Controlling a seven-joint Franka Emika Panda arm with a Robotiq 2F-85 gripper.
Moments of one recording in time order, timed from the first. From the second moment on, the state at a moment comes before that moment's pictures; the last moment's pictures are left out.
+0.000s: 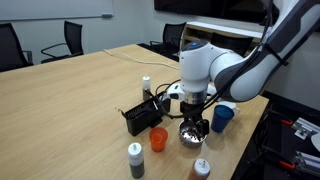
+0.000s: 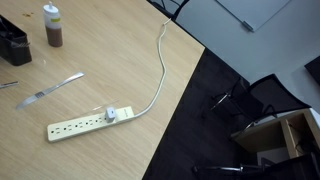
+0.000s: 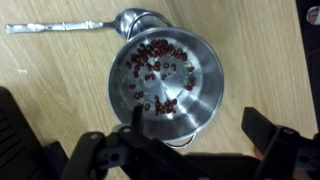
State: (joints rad) arm 0.23 0.51 0.25 -2.17 -0.21 2.51 -0.49
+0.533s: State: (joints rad) arm 0.23 0.55 0.25 -2.17 -0.21 2.59 -0.50
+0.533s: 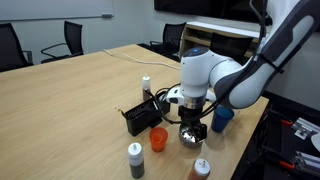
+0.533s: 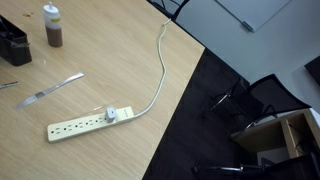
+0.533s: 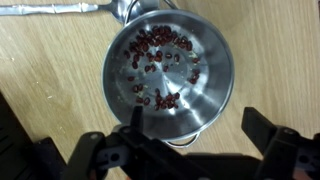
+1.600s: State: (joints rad) arm 0.25 0.63 0.24 -2.17 -0.29 2.62 -0.44
